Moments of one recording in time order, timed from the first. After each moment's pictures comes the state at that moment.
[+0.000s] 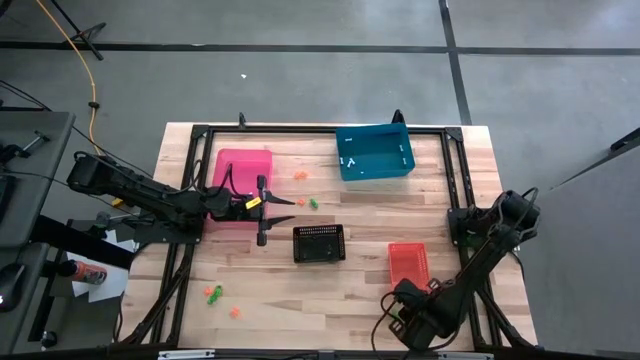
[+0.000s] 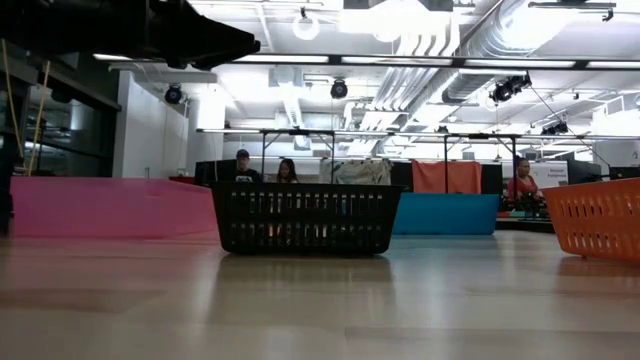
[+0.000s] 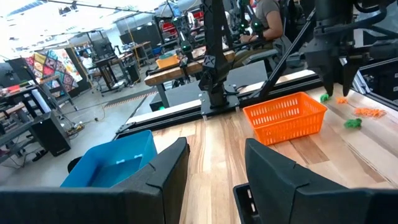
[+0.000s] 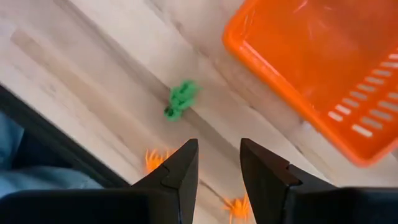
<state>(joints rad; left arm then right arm) -0.14 1.11 0.35 0.74 -0.20 0.30 0.89 1.81 1.33 -1.01 0.08 1.72</state>
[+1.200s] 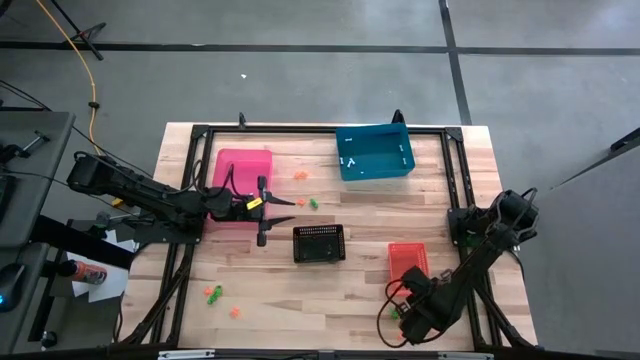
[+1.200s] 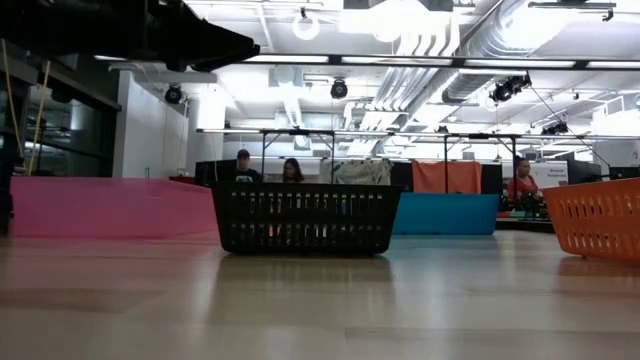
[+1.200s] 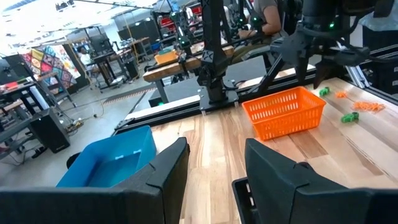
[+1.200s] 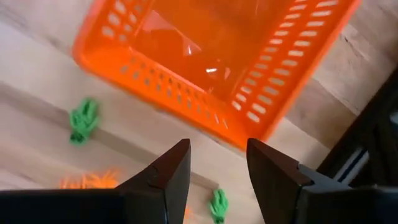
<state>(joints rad) -0.14 1.11 0.35 0.71 -0.20 0.30 0.87 1.82 1.33 -1.26 -0.03 1.83</state>
